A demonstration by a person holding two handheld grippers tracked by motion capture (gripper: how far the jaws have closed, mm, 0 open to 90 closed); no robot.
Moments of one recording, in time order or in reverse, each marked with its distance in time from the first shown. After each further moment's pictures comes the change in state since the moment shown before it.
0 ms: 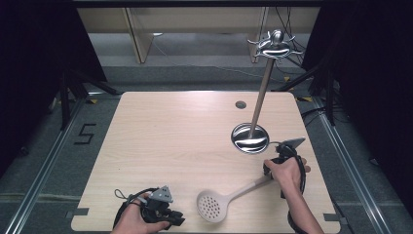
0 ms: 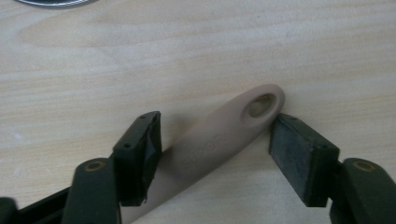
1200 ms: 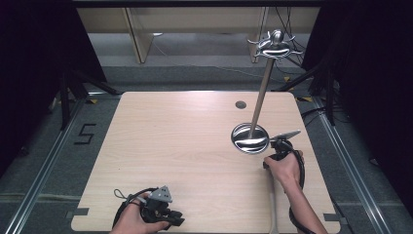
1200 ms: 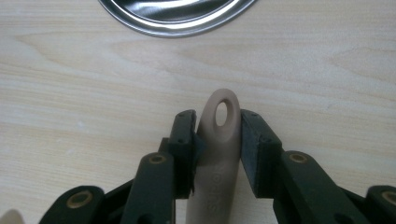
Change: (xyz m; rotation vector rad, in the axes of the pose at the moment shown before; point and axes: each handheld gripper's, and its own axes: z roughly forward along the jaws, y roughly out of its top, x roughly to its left) left arm 0.002 -0.001 -0.001 0.001 0.000 0.010; right arm 0.009 0.007 -0.013 -0.129 0.097 -0.276
